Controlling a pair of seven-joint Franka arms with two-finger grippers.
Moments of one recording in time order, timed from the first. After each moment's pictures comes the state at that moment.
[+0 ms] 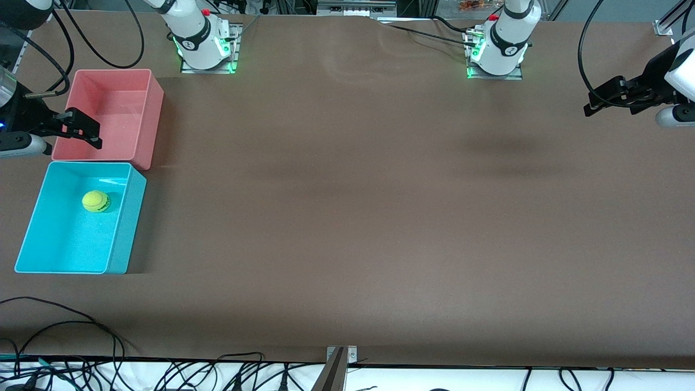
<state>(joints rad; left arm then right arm) -0.07 -0.05 0.06 -1.59 -0.06 1.42 -0.11 0.12 0.04 -0.10 -1.60 -0.03 1.67 -0.13</state>
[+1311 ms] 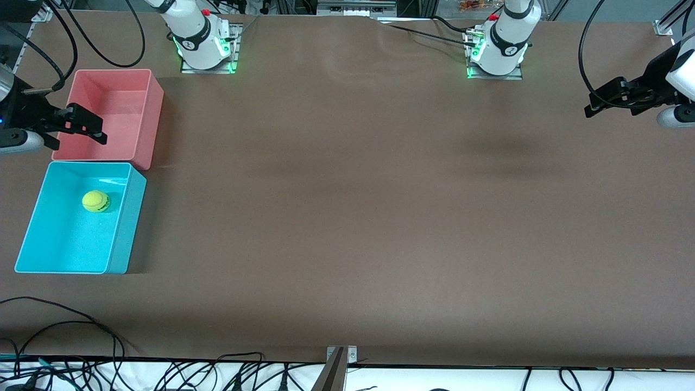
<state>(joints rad) -0.07 -0.04 0.06 -1.59 -0.06 1.43 -0.11 0.04 0.04 -0.02 -1.59 0.03 1.65 -0.11</state>
